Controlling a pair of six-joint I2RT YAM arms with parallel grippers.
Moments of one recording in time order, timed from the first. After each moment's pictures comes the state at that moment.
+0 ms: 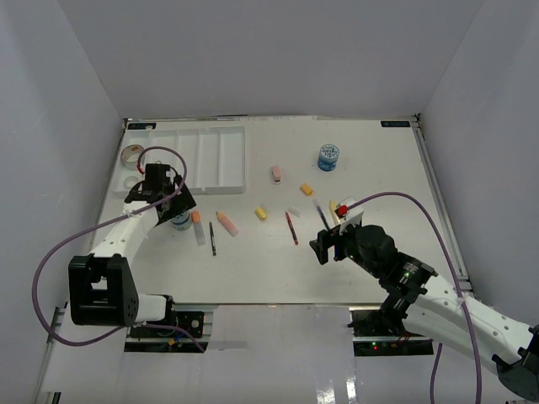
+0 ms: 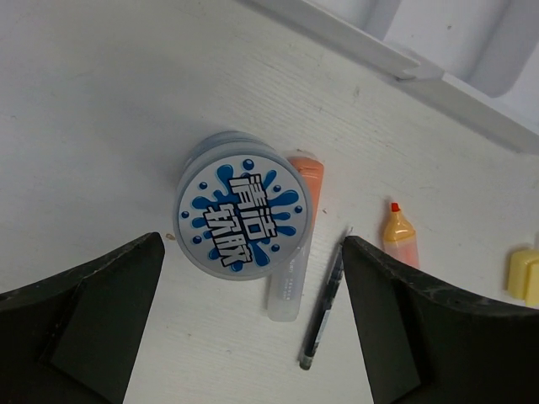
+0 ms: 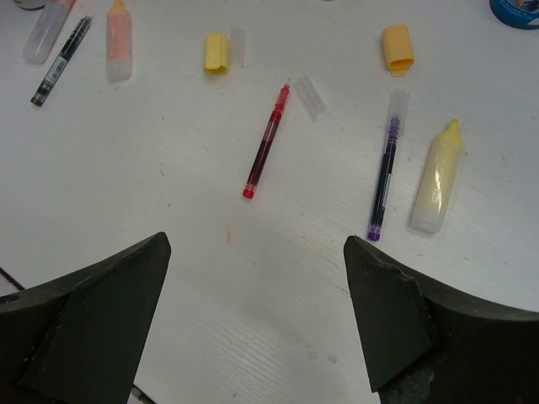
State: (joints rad) left arm -0.05 1.30 0.88 -0.51 -0.13 -0.48; right arm 0.90 0.61 0.45 -0.23 0.20 0.20
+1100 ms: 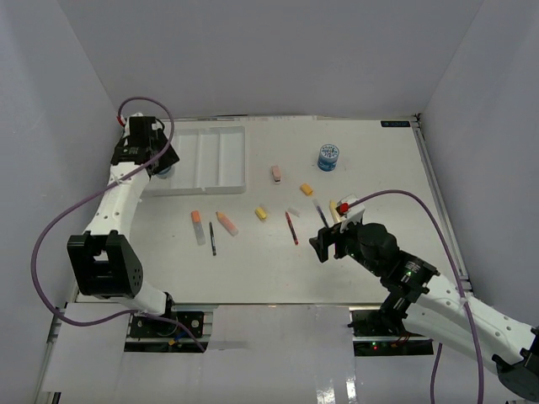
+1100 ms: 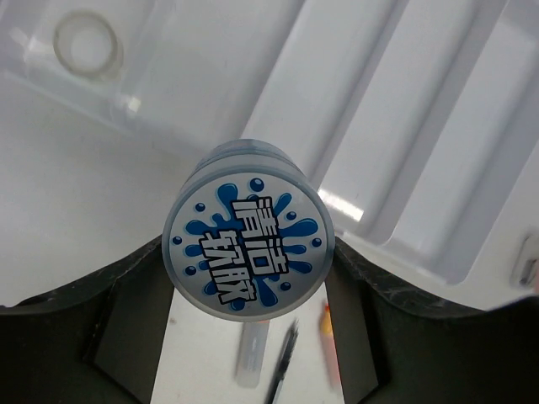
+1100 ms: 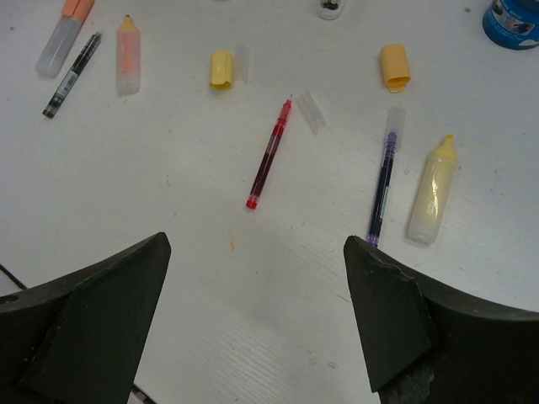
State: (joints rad) left arm -0.02 1.49 1.31 -0.63 -0.25 -0.44; right arm 0.90 0.61 0.48 -0.24 0.20 0.19
